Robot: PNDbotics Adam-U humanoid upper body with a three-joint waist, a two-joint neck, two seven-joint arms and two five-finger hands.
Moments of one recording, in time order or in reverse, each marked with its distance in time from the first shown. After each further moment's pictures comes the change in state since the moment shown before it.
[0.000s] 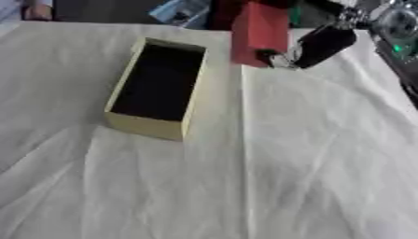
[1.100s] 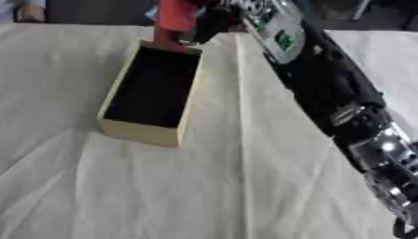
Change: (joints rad) left arm -0.027 -0.018 -0.019 0.000 0.022 -0.004 -0.024; right arm -0.230 0.382 -0.130 0.650 0.237 -0.164 -0.030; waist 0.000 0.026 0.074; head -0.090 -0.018
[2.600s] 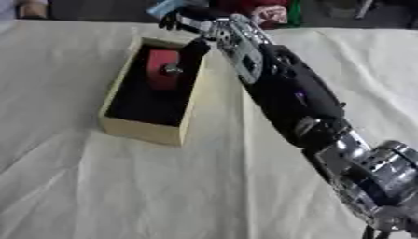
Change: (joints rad) left arm -0.008 -0.008 -0.006 0.000 0.010 0.002 -0.010; right arm -0.023 0.079 -0.071 0.150 0.315 -0.112 -0.037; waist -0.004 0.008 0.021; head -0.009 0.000
